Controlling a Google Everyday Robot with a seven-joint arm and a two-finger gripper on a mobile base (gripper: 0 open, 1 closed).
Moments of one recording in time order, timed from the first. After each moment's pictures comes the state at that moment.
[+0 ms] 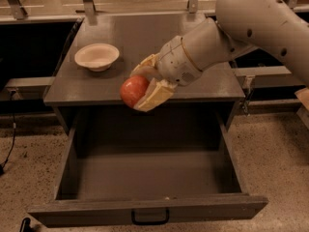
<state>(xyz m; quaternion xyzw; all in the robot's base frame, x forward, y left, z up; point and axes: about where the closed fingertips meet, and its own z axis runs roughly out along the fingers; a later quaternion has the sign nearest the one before) 0.515 0.025 0.908 -0.72 0.55 0.21 0.36</state>
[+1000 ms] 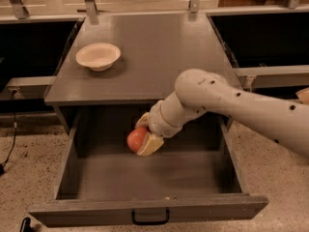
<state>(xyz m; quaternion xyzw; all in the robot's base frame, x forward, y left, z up) 0.522 0.032 0.715 -0.72 0.62 0.15 0.27</state>
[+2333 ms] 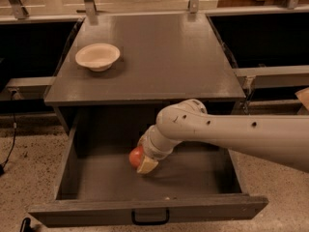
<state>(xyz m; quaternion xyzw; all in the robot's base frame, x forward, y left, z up) 0.509 0.036 0.618 -0.71 0.66 0.09 0.22</state>
